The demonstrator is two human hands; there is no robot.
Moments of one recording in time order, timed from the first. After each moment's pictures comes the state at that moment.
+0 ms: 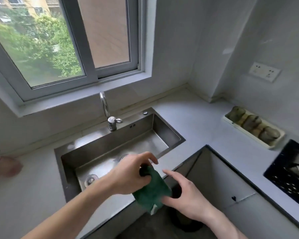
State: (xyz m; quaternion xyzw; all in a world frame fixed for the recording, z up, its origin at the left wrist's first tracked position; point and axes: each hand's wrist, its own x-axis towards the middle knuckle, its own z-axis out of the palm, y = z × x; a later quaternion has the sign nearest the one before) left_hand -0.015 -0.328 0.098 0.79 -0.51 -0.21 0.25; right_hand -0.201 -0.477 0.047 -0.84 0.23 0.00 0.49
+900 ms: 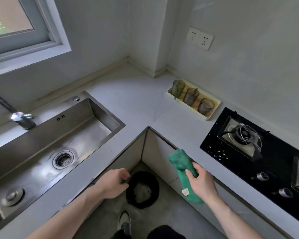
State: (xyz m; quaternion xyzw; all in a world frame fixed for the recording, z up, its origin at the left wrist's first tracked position) left_hand -0.115 -0.537 -0.096 0.78 -0.49 -0.37 0.09; right_hand -0.411 -0.718 -0.054 -0.75 0.55 -0.10 0.35
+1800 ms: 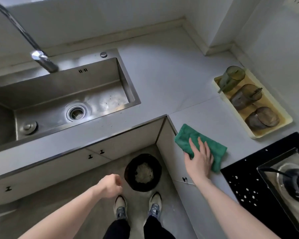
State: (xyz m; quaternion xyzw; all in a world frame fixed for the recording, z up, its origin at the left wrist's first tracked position) left_hand -0.206 -0.576 -0.227 0.85 -0.14 -0.51 0.07; right_hand -0.335 -0.903 -0.211 -0.90 0.39 -0.01 0.19
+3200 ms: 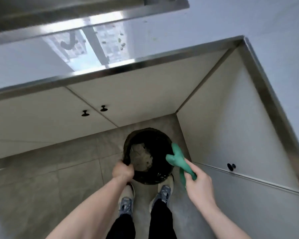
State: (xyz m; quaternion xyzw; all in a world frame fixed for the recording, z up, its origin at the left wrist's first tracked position) left_hand -0.271 -0.555 -0.569 0.84 0.28 -0.40 0.25; right_hand -0.399 -0.772 -0.463 -0.78 0.42 0.10 0.46
